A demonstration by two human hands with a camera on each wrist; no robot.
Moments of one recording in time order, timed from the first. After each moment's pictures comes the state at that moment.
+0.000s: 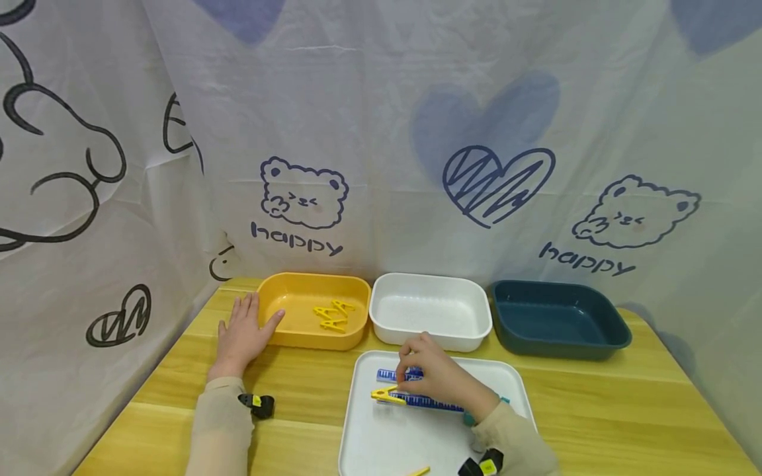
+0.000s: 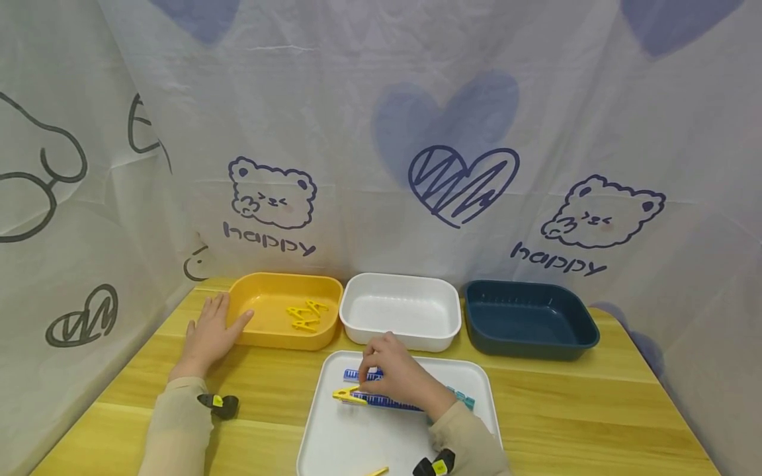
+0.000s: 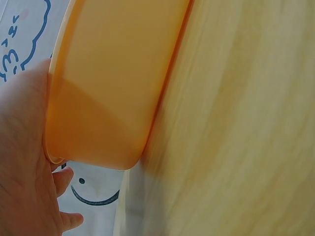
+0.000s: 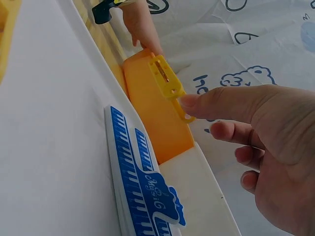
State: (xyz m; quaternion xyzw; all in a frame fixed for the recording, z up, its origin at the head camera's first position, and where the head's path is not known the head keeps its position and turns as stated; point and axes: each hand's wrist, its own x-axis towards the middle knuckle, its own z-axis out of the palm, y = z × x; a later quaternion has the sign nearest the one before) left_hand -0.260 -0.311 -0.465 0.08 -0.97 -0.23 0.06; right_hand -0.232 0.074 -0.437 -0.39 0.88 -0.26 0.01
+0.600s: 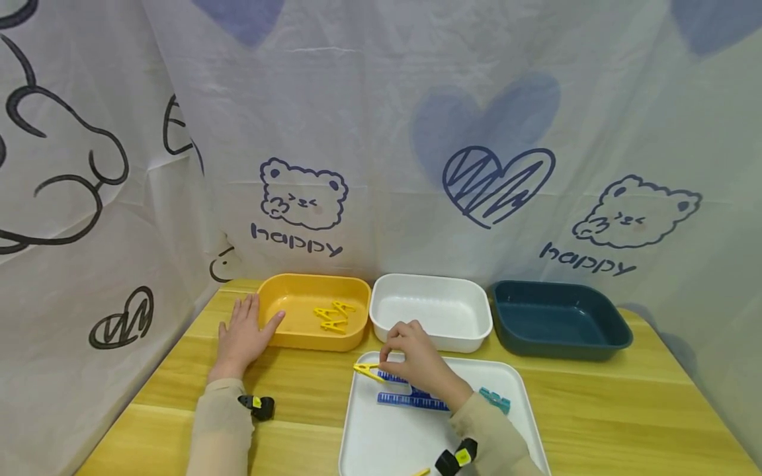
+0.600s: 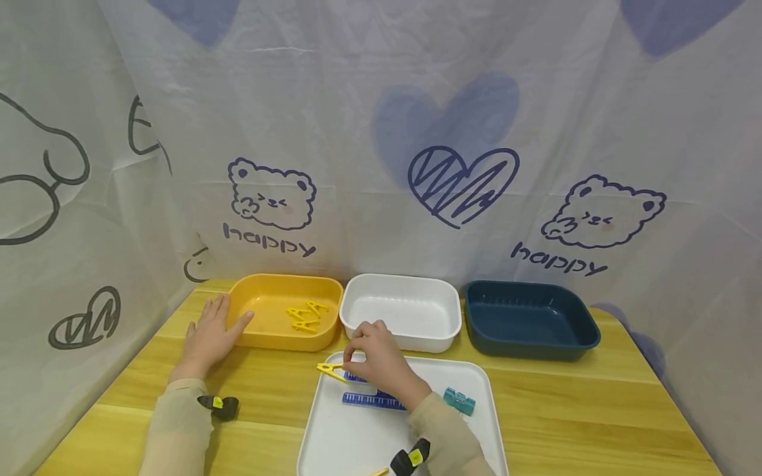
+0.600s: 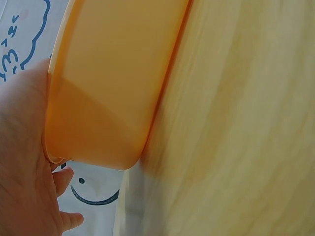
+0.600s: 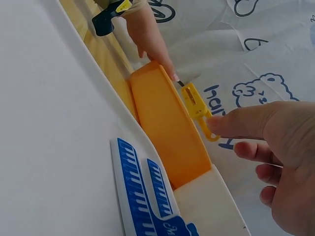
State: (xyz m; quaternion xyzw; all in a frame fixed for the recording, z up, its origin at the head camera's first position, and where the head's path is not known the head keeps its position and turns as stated) left_hand -0.262 -0.313 -0.467 0.07 -0.97 -0.23 0.07; right_hand -0.240 0.038 -0.435 -0.30 0.91 -0.29 -0.04
